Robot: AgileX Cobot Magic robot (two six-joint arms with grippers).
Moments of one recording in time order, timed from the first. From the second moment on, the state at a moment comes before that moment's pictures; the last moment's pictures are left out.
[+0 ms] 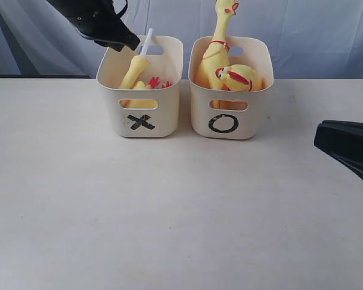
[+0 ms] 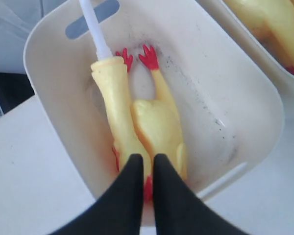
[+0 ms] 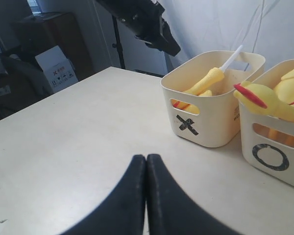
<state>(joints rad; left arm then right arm) -0.33 2.00 -1.88 -0.11 0.89 0.36 0.02 0.57 -0.43 -1.75 -0.80 1.84</state>
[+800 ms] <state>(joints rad) -0.33 1.41 -1.29 -0.12 0.79 0.30 0.02 0.57 -0.43 -1.75 -0.80 1.84</state>
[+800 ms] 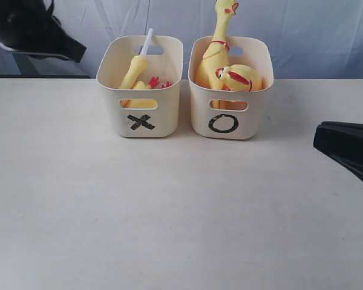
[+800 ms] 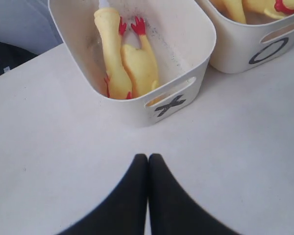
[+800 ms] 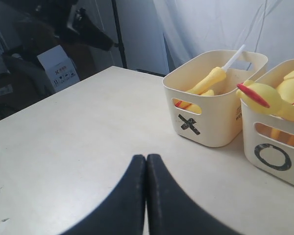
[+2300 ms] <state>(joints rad) -0.33 0.35 -0.62 -0.24 0.81 0.30 -0.01 0.01 -0.43 -1.75 -0.81 1.84</state>
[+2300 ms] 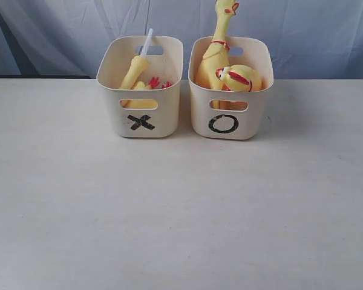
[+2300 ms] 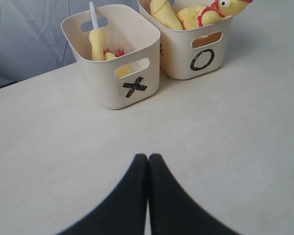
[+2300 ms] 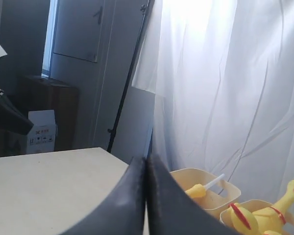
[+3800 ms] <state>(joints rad) 0.01 0.01 -0.62 -0.23 0.81 0.30 -0.04 0.00 -0.43 -1.75 -0.87 1.84</state>
